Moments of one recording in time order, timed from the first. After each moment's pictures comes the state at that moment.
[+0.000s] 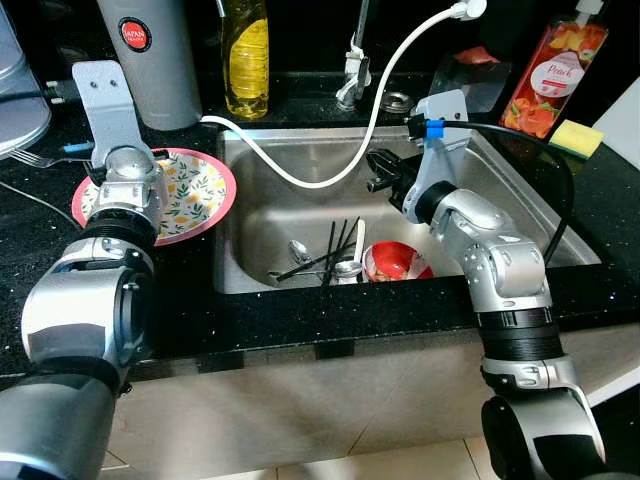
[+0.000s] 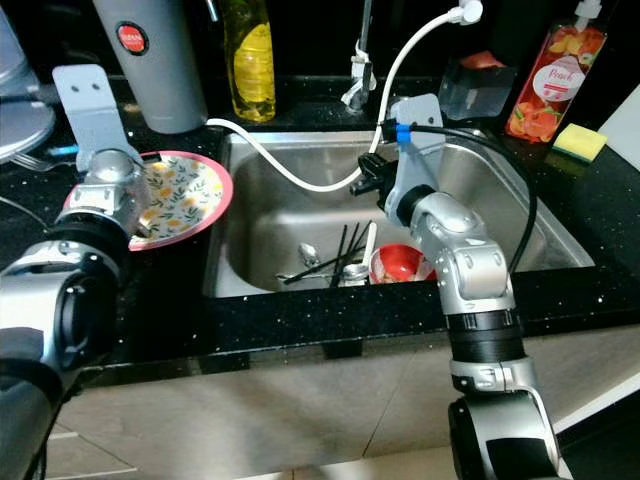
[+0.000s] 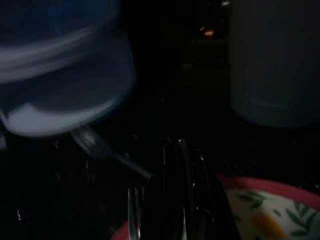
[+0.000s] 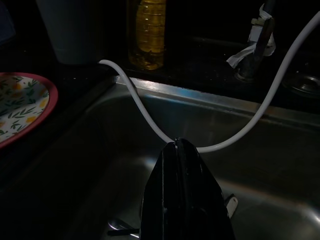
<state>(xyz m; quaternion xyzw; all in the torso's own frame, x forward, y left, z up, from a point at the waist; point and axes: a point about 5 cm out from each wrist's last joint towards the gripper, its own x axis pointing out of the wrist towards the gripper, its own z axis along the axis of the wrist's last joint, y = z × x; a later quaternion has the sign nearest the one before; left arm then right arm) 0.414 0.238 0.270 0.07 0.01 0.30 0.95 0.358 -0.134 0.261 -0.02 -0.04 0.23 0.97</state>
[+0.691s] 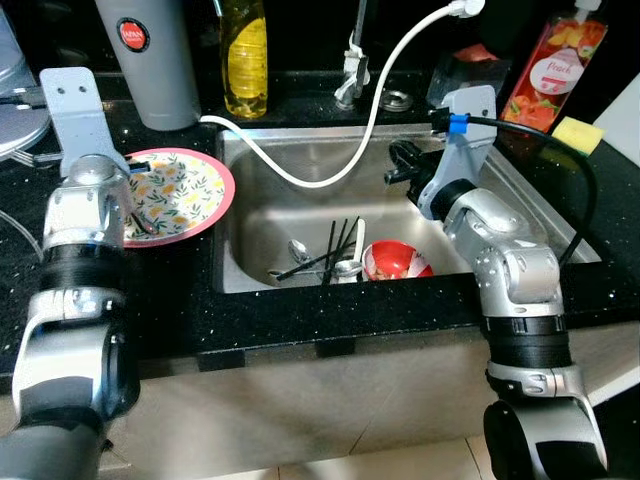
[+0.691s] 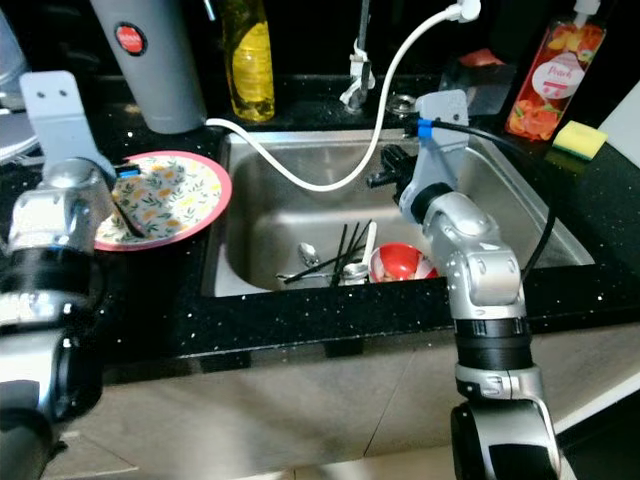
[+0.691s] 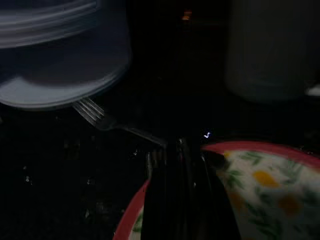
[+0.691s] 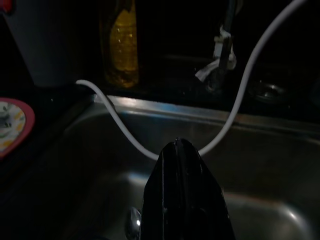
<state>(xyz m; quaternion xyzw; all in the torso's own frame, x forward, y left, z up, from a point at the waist) 0.377 0.245 0.274 0.01 0.03 0.24 0.97 0.353 -0.146 0.268 0.00 -0.07 0.17 0.98</state>
